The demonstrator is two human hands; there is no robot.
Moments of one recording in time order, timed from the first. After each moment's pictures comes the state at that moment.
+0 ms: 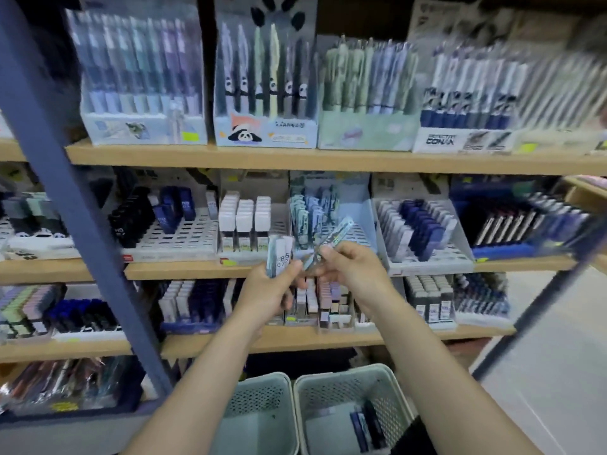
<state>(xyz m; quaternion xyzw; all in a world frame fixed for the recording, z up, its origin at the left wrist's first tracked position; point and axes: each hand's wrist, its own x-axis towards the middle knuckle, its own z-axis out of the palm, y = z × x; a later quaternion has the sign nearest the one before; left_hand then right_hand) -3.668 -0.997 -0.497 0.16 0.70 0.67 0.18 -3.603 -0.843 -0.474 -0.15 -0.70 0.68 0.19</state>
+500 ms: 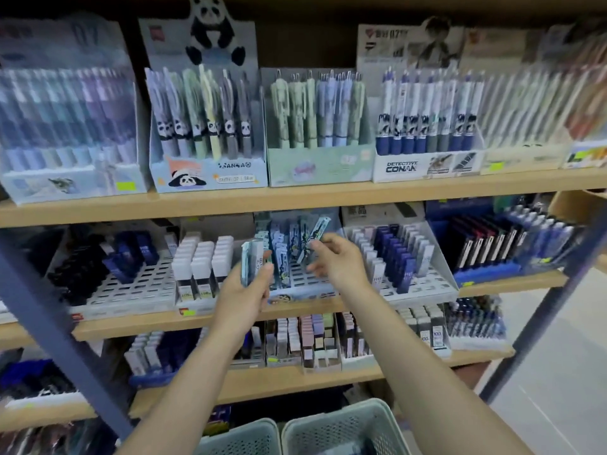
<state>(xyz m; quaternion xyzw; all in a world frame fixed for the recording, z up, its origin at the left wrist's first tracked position) -3.706 -0.943 -0.473 0.17 0.72 0.67 0.09 -3.659 -0.765 -0.455 -0.19 -0.69 0.64 0.26</state>
